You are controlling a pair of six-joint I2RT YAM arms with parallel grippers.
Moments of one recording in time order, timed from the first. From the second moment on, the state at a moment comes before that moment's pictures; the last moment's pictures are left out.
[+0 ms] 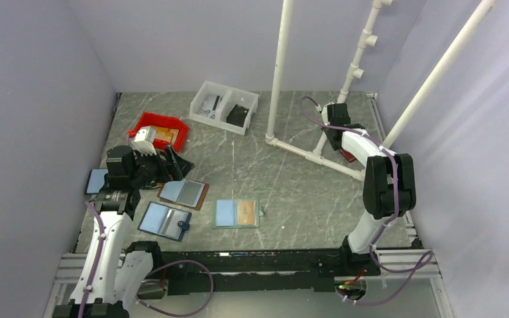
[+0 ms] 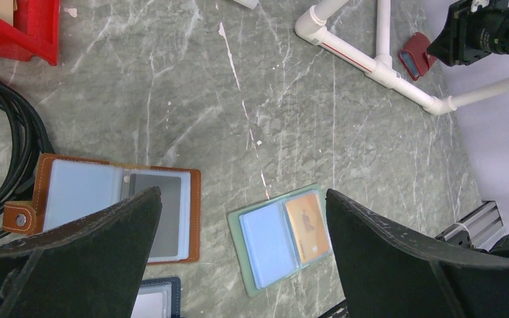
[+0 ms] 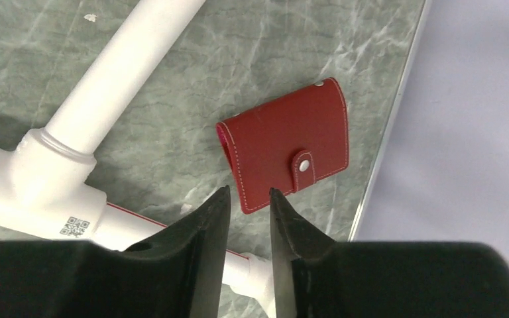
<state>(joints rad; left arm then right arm) 0.03 0.76 0.71 -0.41 0.53 -0.33 0.10 1.74 1.18 -0.35 0.36 -0.37</state>
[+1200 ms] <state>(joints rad) 0.03 0.76 0.71 -0.41 0.54 -0.33 0.06 1.92 1.18 -0.31 0.47 -0.49</state>
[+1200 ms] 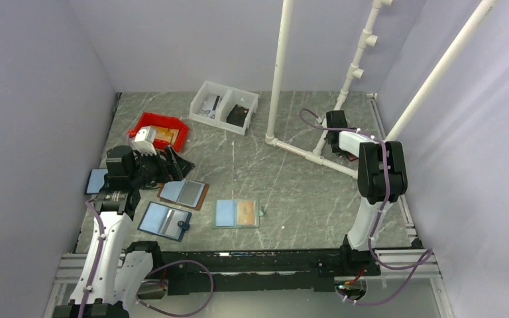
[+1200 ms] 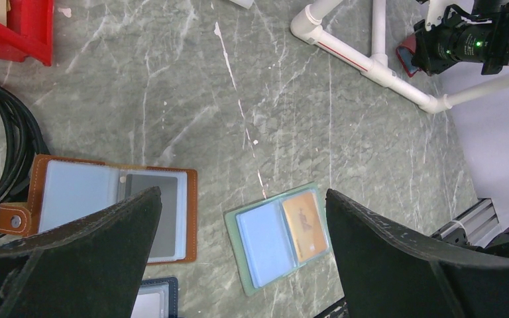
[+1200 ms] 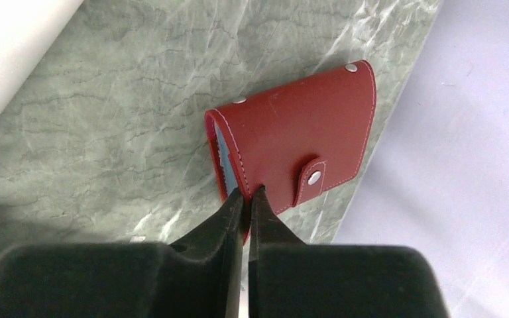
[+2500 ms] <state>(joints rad) 0.03 0.77 0.70 -0.38 0.62 -0.33 0.53 1.39 0.91 -0.55 -0.20 -0.71</state>
